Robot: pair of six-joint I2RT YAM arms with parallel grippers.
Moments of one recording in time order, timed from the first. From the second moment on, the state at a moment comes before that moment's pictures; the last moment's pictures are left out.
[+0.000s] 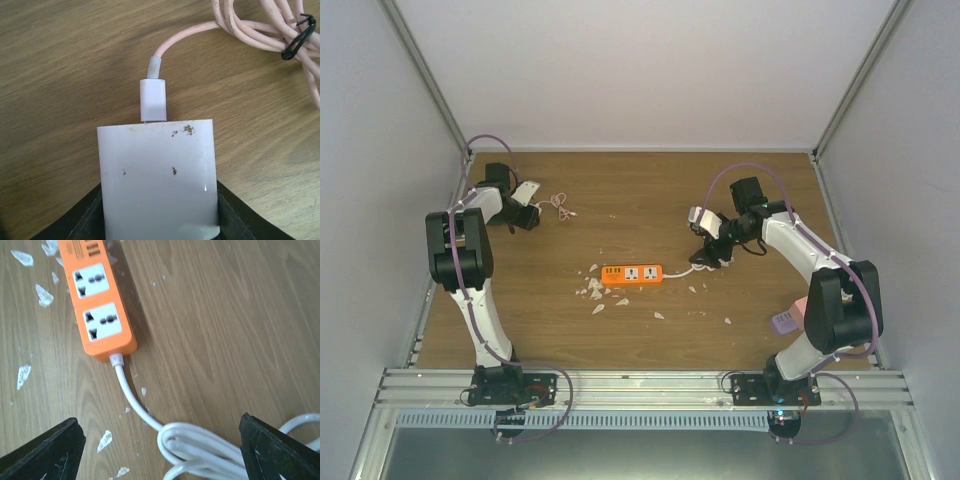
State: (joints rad) left arm 0.16 2.08 1.46 -0.57 0.22 0.48; right arm 0.23 1.59 1.14 -0.72 -0.62 -0.93
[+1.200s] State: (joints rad) left arm -0.02 1.80 1.44 -0.59 0.27 0.52; right arm 0.35 1.80 1.13 -0.69 -0.27 -1.21
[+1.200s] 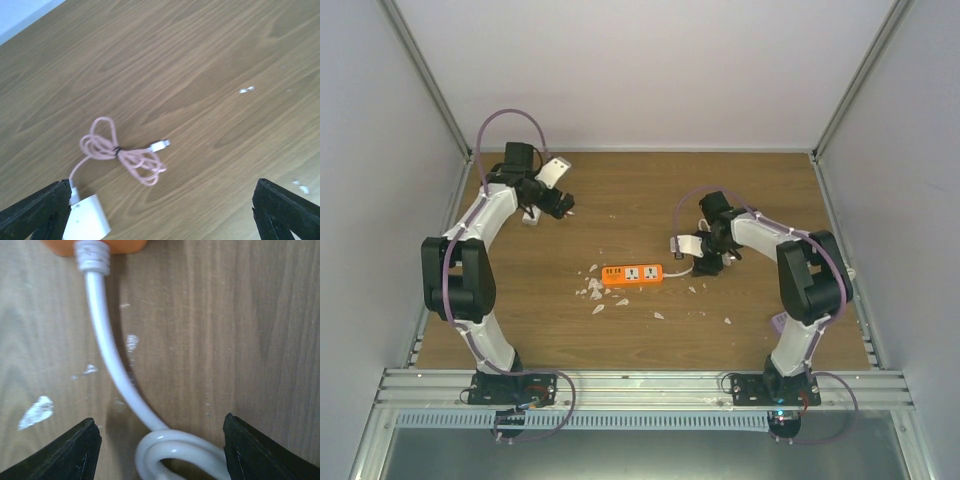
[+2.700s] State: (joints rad) left arm -0.10 1.72 1.38 -0.57 0.32 0.51; right arm -0.12 2.24 1.74 -0.70 -0.16 -1.24
